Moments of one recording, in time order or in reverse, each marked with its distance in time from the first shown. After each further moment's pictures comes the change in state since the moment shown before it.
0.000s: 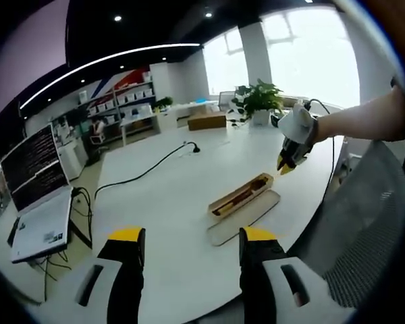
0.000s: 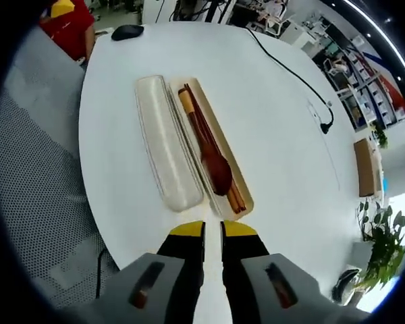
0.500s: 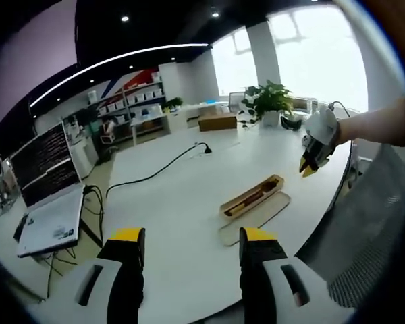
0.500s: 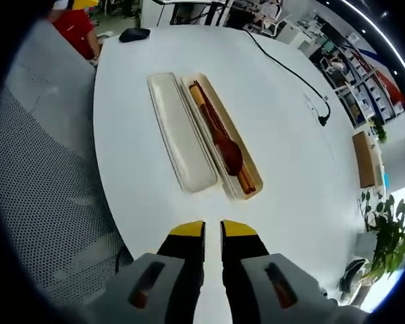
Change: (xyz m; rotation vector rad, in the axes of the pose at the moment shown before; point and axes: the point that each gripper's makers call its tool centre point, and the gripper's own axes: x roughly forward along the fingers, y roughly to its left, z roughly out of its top) left arm -0.012 0.022 0.005 -0.069 -0.051 0.100; right arm -0.022 0.014 -0.026 0.018 -0.024 -0.005
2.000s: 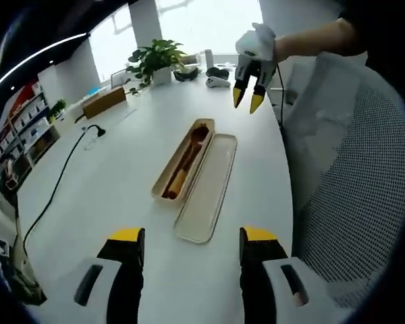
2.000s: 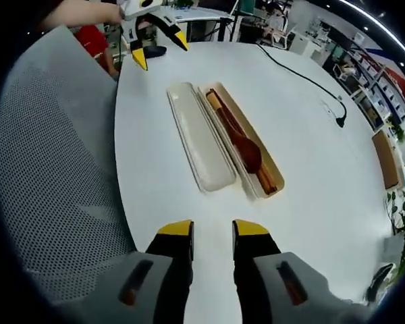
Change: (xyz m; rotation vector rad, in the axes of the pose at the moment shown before) left arm 0.136 -0.085 -0.078 0.483 0.208 -0.736; right arm 0.022 0.017 -0.003 0.034 -0.148 0.193
